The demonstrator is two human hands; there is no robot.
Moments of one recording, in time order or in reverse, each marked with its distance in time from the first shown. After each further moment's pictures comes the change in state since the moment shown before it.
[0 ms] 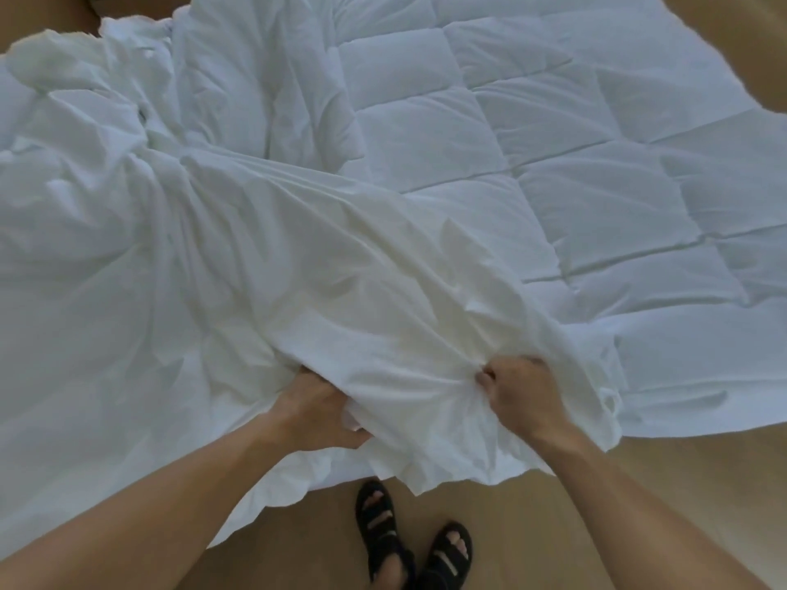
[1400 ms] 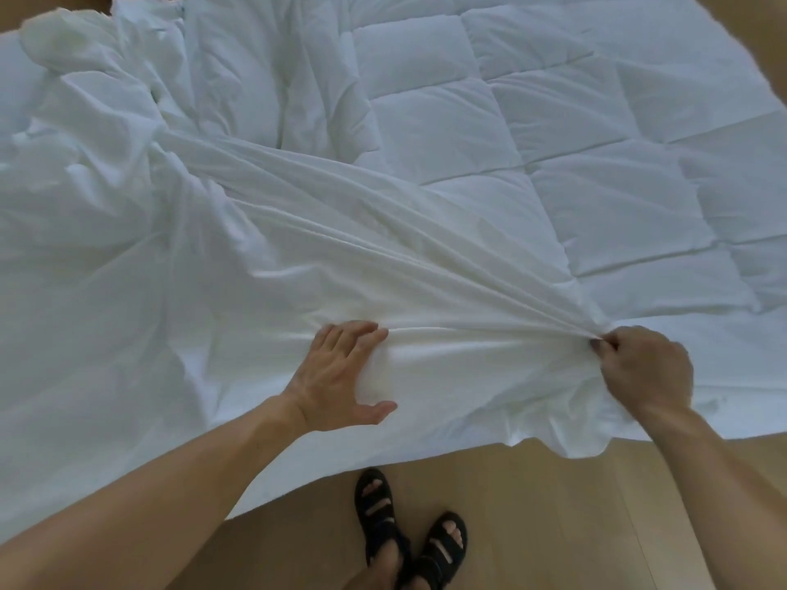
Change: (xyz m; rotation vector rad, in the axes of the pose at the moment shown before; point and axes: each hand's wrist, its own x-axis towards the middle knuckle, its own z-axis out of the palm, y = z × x) left_hand 0.017 0.008 -0.017 -0.091 0.247 0.012; right_hand 0.013 0.085 -0.074 -0.188 0.172 0.280
